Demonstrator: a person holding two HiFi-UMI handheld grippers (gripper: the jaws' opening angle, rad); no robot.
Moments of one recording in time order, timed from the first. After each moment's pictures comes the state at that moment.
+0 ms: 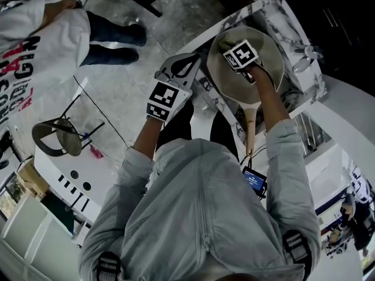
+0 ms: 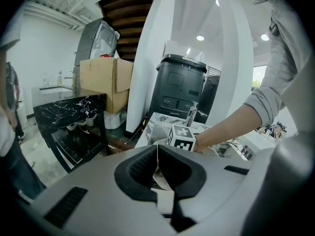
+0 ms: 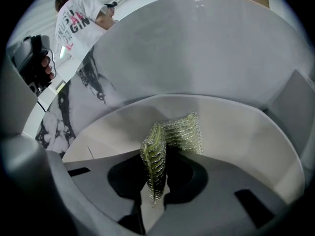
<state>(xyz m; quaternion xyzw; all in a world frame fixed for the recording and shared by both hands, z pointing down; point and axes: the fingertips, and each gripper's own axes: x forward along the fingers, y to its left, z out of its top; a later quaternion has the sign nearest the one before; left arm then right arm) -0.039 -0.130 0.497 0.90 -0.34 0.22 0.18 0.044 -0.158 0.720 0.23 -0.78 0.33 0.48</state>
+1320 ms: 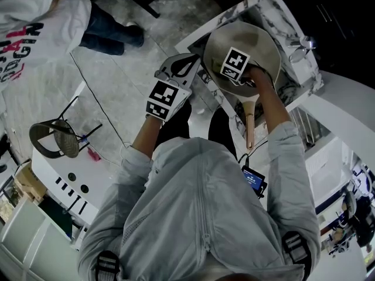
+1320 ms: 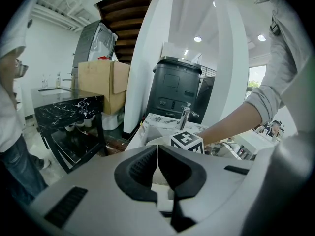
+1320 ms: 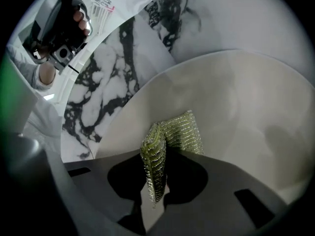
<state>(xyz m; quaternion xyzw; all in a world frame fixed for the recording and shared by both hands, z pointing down) -0.037 -0.099 0.487 0.90 -0.33 0.21 0.18 0.035 -0.025 0.704 -0.03 -0.75 0.34 0.57</state>
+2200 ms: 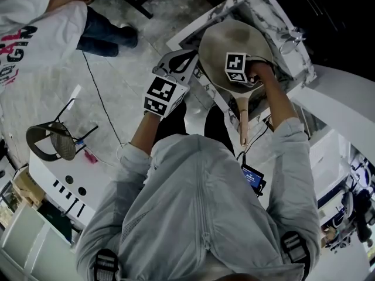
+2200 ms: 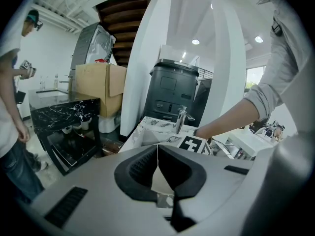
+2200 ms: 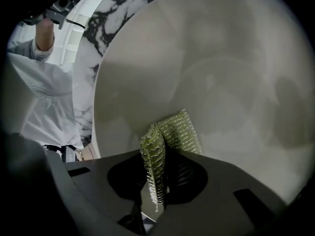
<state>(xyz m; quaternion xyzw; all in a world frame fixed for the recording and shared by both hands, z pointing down) -0.015 -0.089 0.476 0.91 -0.32 0.20 0.17 0.145 0.036 0.691 -0.16 -0.60 0.30 0.72</state>
